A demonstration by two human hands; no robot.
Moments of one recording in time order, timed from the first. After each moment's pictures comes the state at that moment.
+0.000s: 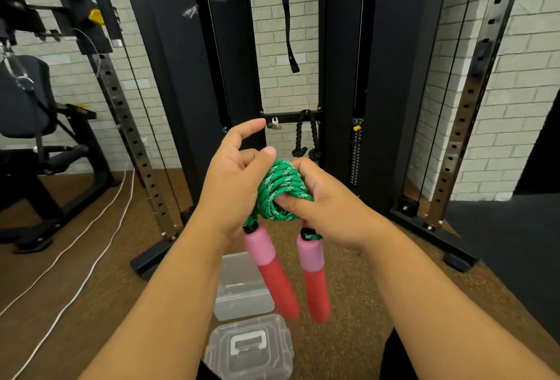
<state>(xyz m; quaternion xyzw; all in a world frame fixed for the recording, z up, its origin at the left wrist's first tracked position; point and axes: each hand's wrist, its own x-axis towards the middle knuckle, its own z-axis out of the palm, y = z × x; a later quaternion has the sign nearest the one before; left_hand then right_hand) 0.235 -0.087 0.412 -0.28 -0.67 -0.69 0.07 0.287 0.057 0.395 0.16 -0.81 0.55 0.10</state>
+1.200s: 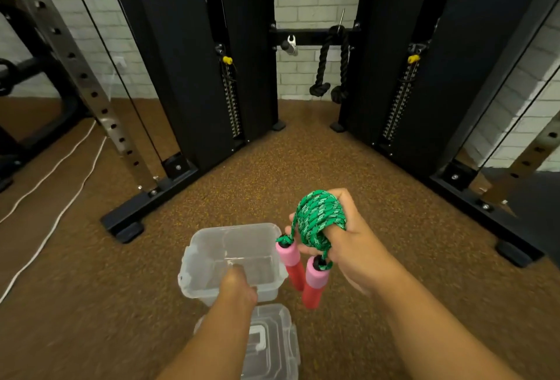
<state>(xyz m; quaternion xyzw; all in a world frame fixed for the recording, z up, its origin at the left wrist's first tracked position) 0.002 -0.069 0.052 0.41 -0.44 -0.79 -0.13 0.074 0.090 0.183 -0.04 -0.68 0.73 0.00</state>
